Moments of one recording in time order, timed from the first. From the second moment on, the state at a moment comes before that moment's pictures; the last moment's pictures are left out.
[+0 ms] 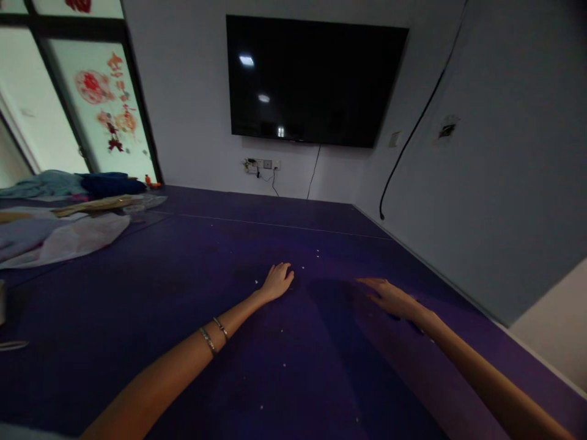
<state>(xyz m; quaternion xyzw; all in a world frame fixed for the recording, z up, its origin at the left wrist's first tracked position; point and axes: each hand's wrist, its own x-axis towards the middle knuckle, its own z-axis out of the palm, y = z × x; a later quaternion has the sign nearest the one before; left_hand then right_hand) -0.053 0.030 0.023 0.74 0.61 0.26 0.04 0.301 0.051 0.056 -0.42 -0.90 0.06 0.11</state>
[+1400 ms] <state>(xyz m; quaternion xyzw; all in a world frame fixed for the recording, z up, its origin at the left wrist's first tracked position) -0.168 0.000 0.009 0.72 0.67 0.18 -0.03 0.232 0.048 -0.021 -0.50 -0.84 -0.03 0.20</state>
